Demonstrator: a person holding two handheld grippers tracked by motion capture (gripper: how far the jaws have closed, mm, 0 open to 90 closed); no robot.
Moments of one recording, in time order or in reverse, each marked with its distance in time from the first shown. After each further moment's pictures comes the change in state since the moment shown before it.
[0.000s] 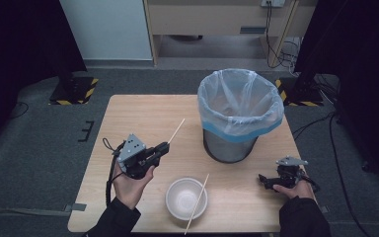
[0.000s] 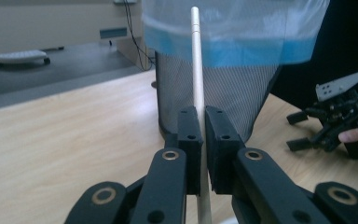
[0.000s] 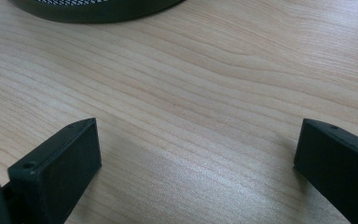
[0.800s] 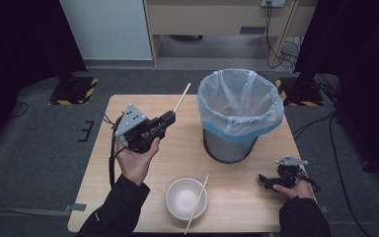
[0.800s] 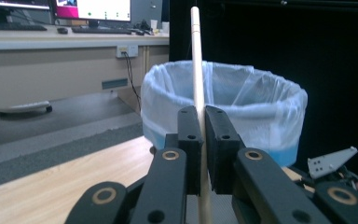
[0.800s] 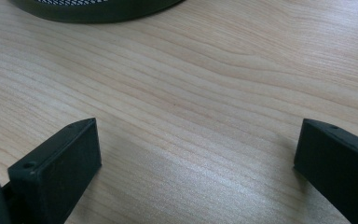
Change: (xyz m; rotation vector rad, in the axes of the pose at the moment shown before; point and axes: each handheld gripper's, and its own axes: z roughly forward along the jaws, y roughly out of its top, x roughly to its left) left arm -0.003 0.073 0.011 -0.177 -0.010 0.013; right arm 0.000 0.000 0.000 0.000 0.000 0.000
